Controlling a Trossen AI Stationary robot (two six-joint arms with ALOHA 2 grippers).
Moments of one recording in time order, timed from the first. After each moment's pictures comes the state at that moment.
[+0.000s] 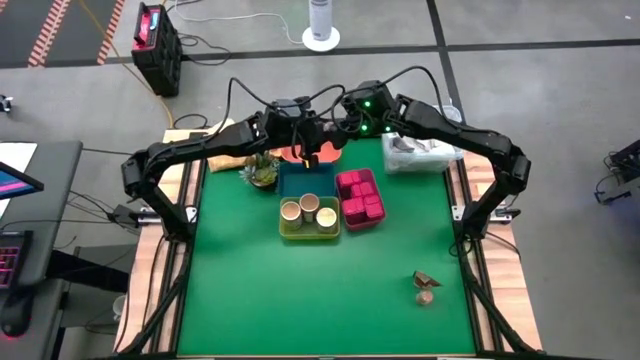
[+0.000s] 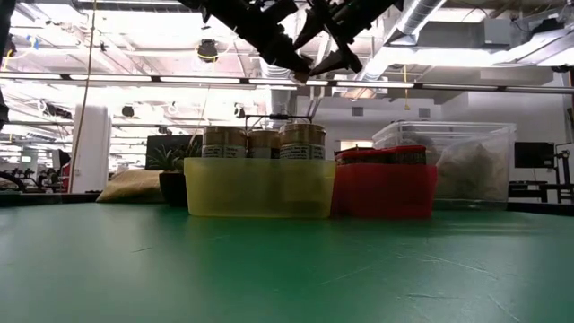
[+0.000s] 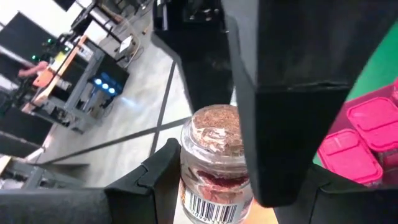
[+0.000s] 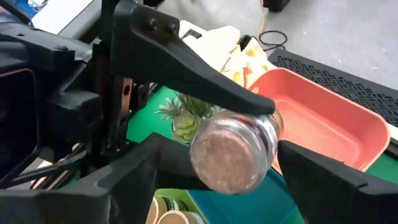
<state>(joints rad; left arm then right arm) 0.39 1.63 1.48 -0.18 -0.12 0.67 -0.44 1.64 1.64 -0.56 -0.11 0.49</state>
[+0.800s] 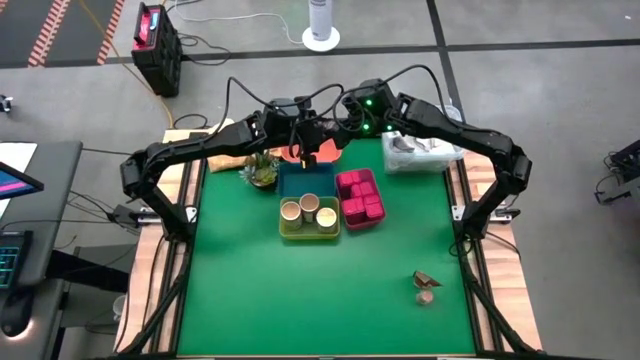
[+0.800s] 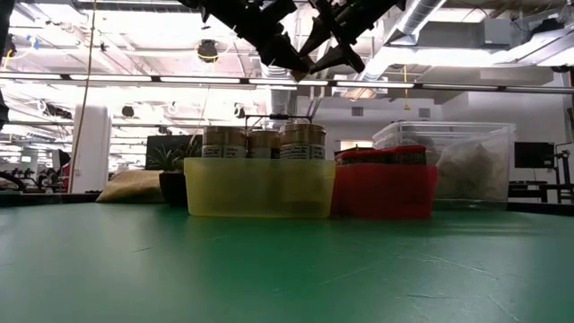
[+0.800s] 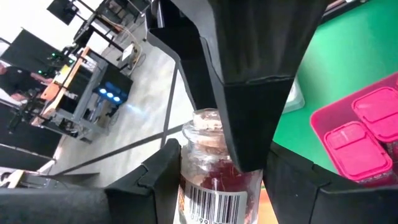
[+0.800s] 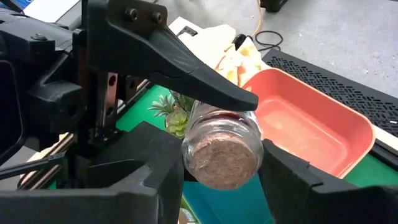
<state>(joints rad) 0.38 1.62 1.48 -0.17 -0.10 0.74 -0.45 1.64 1.64 -0.58 -0.10 0.44</state>
